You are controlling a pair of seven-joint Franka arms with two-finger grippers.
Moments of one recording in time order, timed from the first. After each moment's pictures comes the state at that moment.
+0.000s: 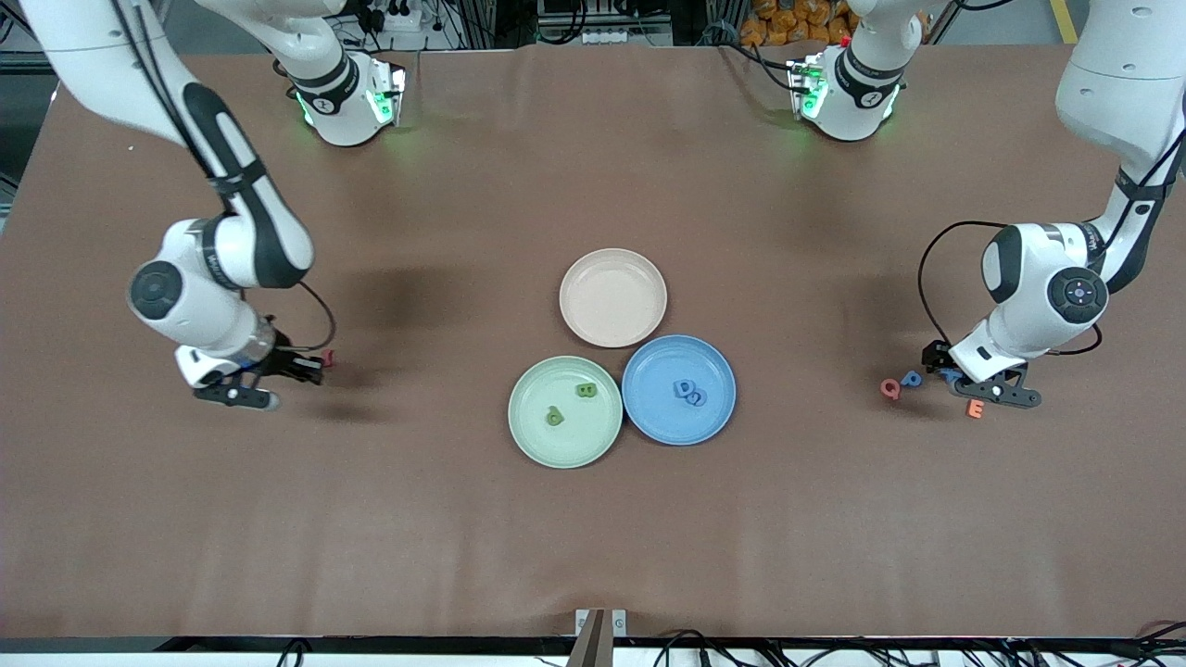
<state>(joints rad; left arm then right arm) 0.26 0.51 -0.10 -2.11 0.29 2.64 0.18 -0.04 0.40 0.13 -2.09 0.01 2.55 0.29</state>
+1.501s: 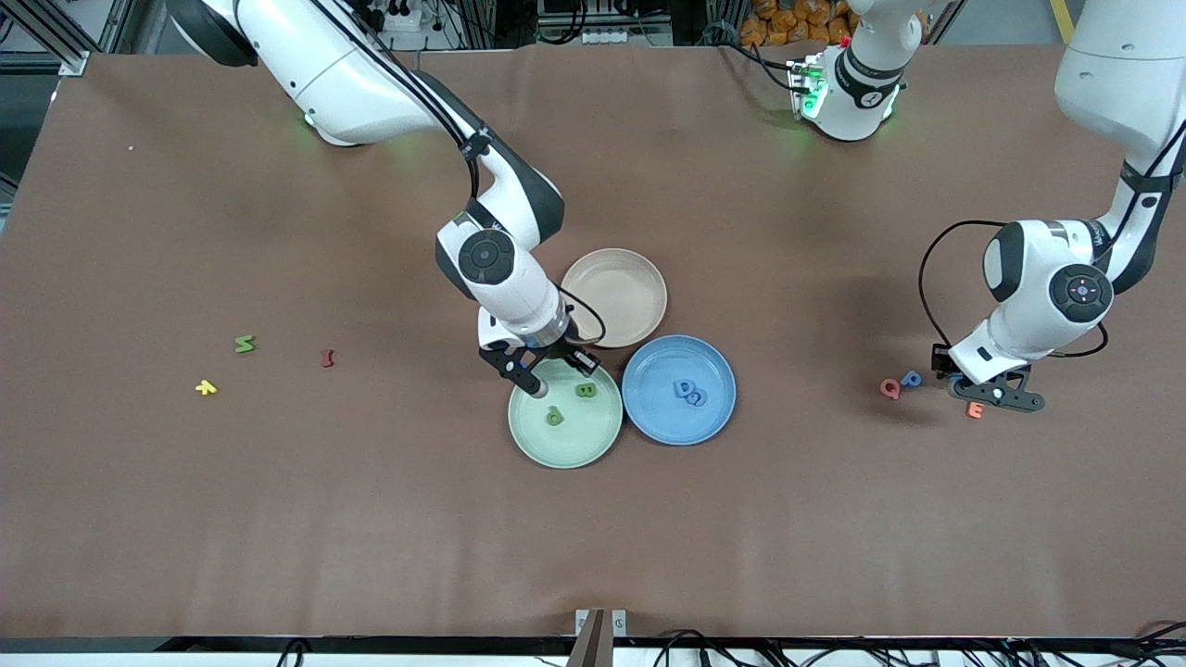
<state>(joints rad) 0.22 0.45 -0.11 -2.09 0.27 2.58 0.17 0.46 0.72 0.25 -1.57 -0.03 2.52 1.33</state>
